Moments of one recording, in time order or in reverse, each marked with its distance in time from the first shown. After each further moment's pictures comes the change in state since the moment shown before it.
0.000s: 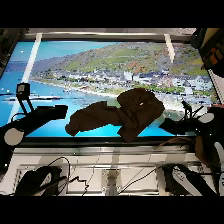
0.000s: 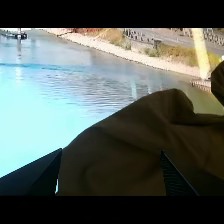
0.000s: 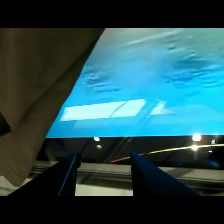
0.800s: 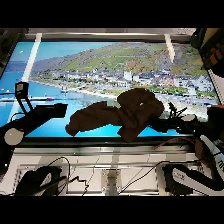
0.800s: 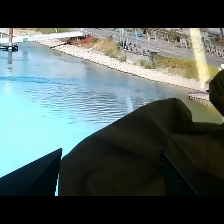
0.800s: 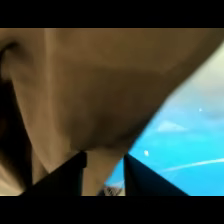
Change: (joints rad) left arm 0.000 0.000 0.000 0.000 0.025 0.000; right arm 0.206 -0.227 -0.043 0.257 -0.277 -0.023
